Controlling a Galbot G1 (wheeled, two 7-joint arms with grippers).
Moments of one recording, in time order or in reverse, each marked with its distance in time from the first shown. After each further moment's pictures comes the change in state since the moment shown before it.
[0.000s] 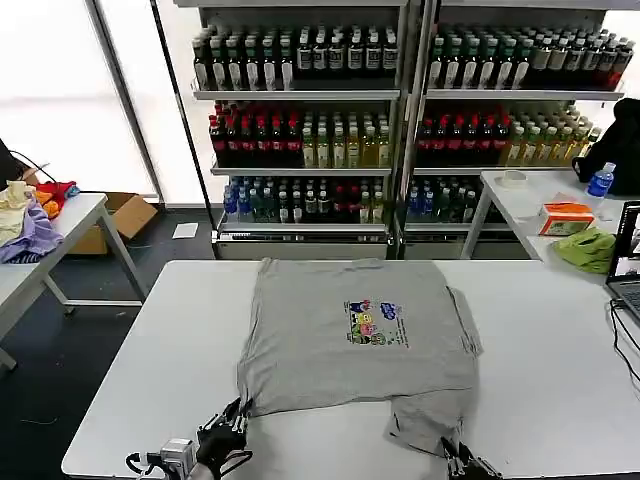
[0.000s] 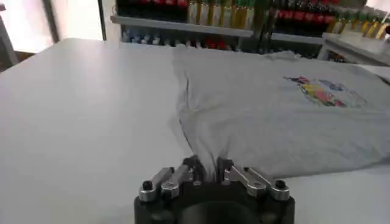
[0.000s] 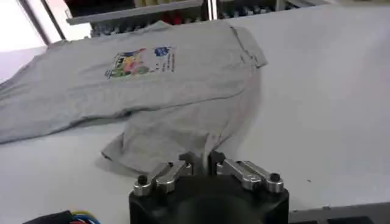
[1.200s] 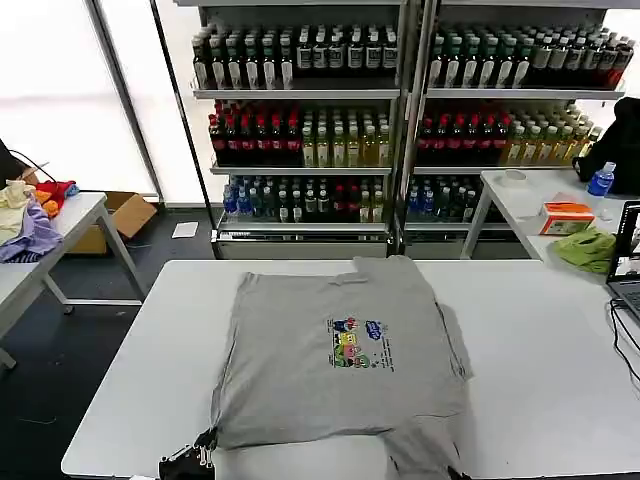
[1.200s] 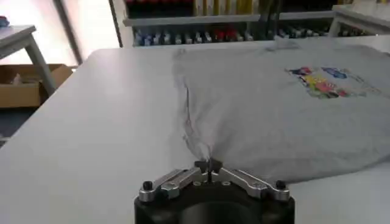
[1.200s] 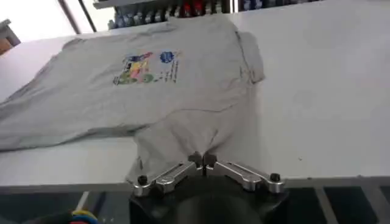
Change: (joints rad) left arm 0.278 0.083 -0.138 -0.242 0.064 0.022 -0.006; right arm -0.268 -0.039 0.070 0.288 0.076 0.028 -0.056
